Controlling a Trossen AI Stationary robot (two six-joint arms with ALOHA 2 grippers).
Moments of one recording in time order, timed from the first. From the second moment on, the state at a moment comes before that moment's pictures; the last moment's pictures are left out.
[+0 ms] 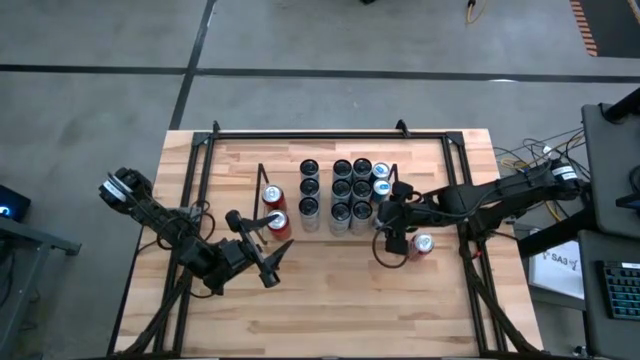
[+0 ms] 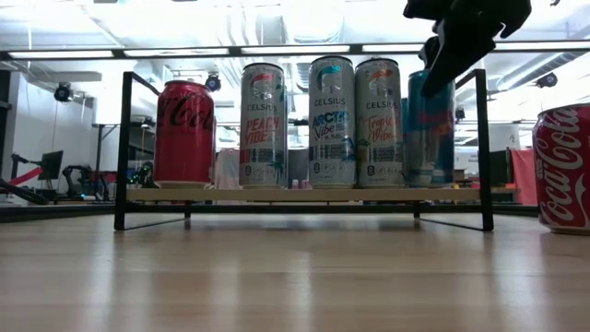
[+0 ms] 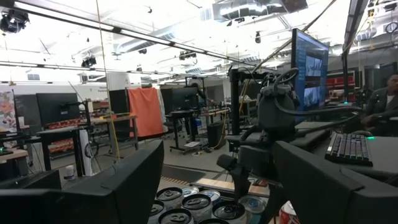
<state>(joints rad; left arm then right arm) -0.69 1.50 0.76 1.51 -1.14 0.75 0.19 1.25 0.99 -0.73 0.29 0.22</state>
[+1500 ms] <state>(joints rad) -0.69 1.50 0.76 1.51 -1.25 0.80 0.02 1.24 1.29 -0.89 0.43 0.22</state>
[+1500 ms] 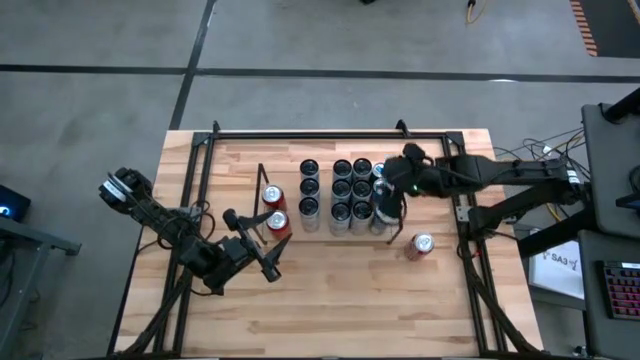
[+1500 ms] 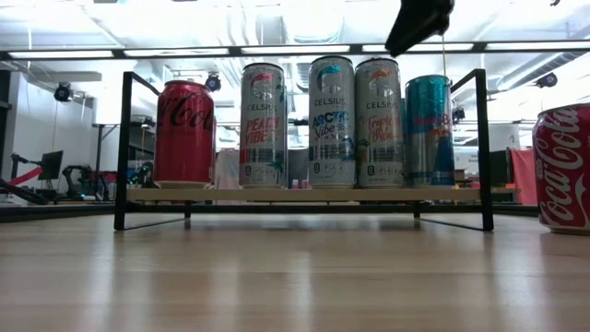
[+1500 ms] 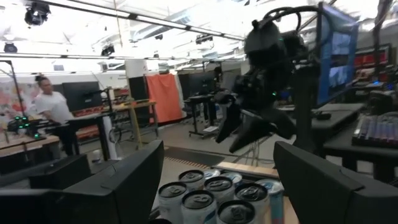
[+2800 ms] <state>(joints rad) -0.69 1.50 0.76 1.50 -1.27 0.83 -0.27 1.29 1.13 -0.83 0.25 0.16</state>
